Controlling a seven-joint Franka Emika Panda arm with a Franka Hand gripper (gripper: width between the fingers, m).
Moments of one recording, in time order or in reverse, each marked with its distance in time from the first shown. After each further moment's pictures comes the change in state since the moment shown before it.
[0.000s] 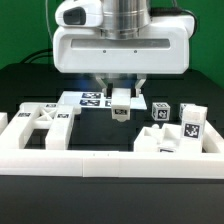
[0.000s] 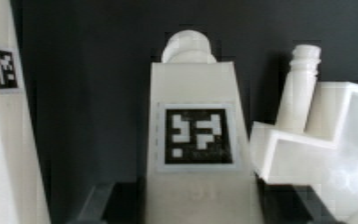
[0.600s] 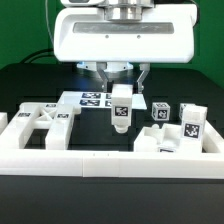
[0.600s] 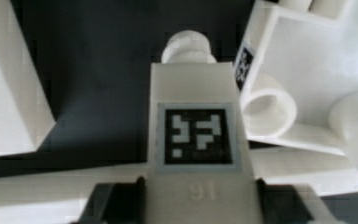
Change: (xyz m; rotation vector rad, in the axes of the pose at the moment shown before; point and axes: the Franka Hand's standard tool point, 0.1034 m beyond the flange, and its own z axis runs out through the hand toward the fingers) arm 0.023 -0.007 -0.015 -0.015 0.349 -0.010
